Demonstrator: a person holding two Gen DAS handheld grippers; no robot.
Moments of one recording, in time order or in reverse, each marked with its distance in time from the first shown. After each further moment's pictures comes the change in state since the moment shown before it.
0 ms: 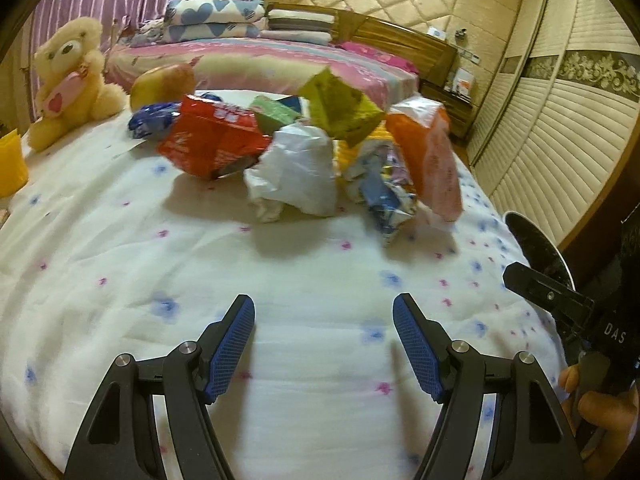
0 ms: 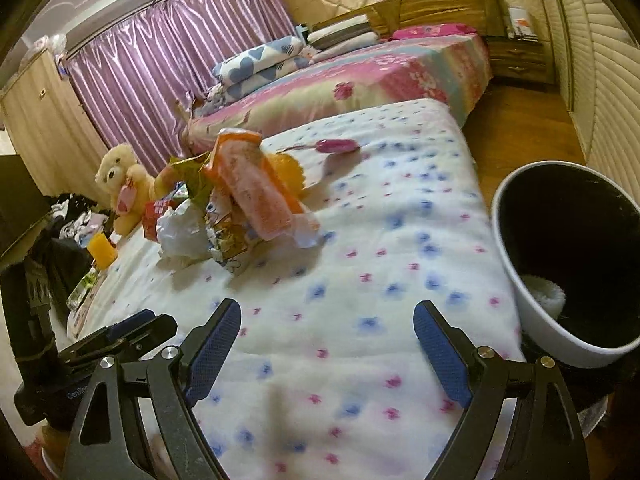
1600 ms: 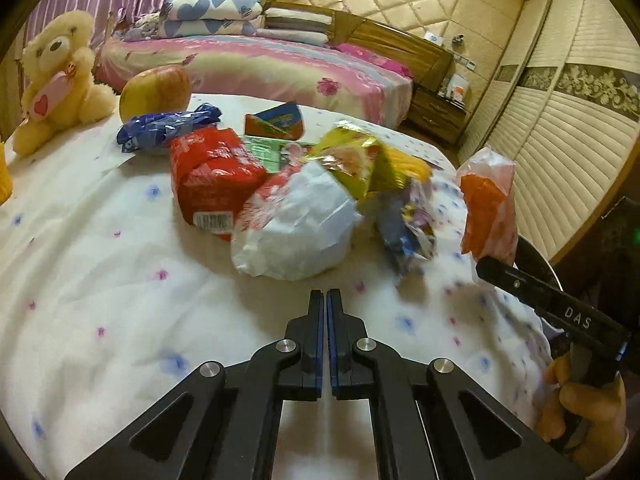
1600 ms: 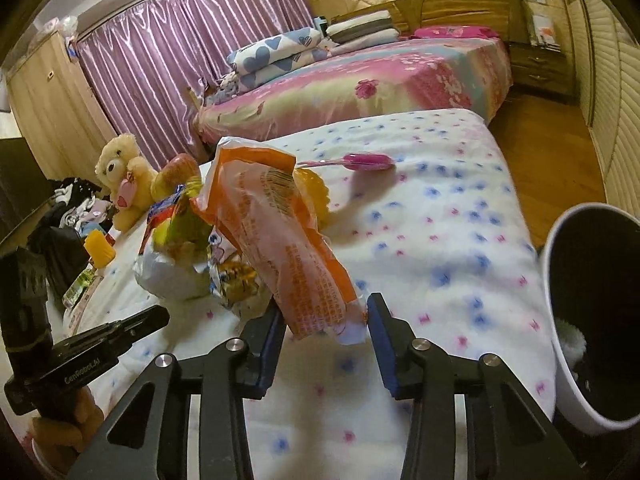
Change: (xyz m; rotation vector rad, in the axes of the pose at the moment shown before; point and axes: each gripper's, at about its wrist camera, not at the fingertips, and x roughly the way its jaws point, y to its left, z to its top) left arm 0.038 0.006 0.036 -0.005 0.002 -0.062; right arm 0.030 0.014 0.028 -0.051 0.017 0.017
